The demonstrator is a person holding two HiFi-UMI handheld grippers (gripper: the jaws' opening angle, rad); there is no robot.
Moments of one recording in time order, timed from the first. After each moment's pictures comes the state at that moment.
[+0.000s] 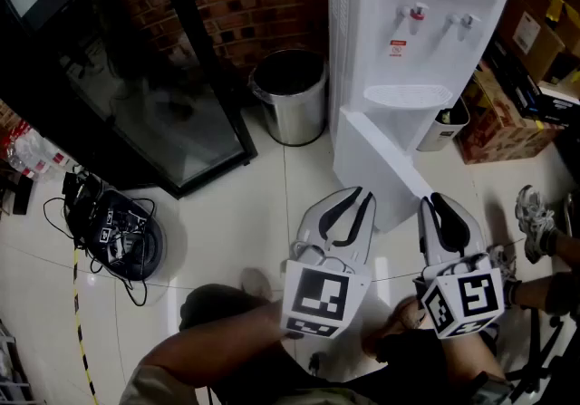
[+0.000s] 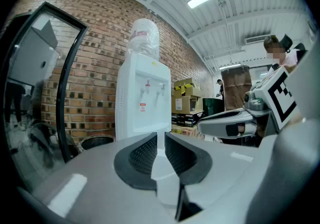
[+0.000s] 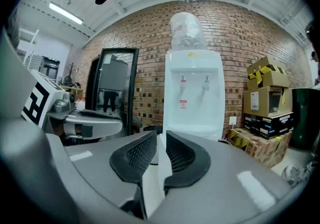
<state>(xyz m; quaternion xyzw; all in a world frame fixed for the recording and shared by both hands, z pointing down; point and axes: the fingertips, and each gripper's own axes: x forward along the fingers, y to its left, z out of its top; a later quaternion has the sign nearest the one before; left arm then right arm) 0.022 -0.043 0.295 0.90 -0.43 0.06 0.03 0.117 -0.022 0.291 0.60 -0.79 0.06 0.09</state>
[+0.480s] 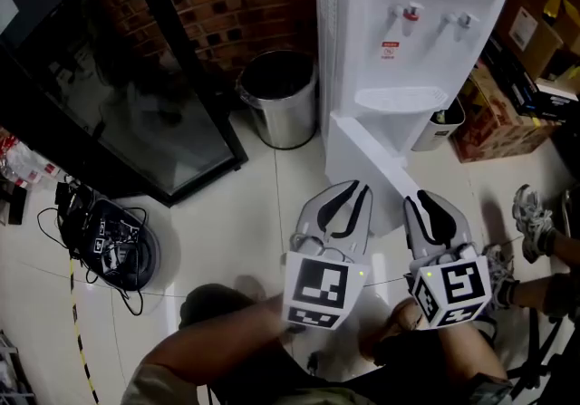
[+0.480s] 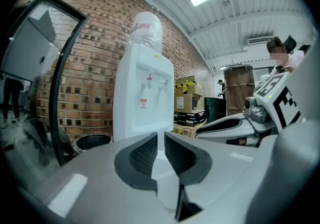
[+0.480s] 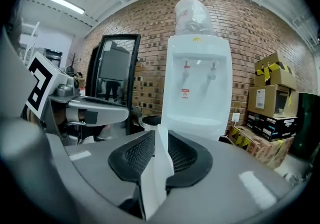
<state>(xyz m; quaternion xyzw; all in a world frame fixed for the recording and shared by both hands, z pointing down) 0.037 -0.081 0.307 0.90 -0.43 0.06 0.05 0.119 -0.057 0.324 0.58 -0.80 0.06 0.16</state>
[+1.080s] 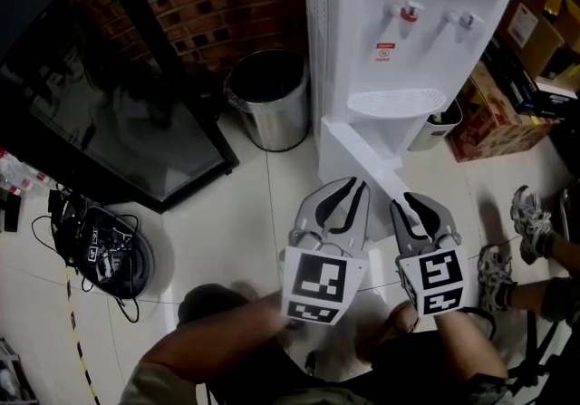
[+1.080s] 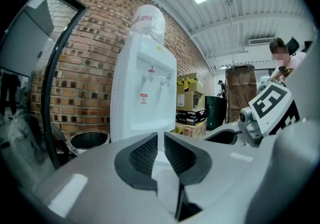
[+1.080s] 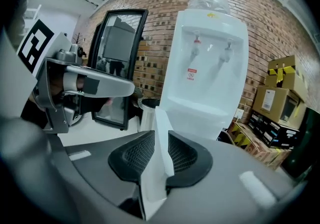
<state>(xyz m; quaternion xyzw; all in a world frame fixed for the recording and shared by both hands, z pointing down) 0.052 -0.113 0.324 0.90 -0.42 0.07 0.06 0.126 -0.089 0.378 0.56 -0.78 0.06 0.26</state>
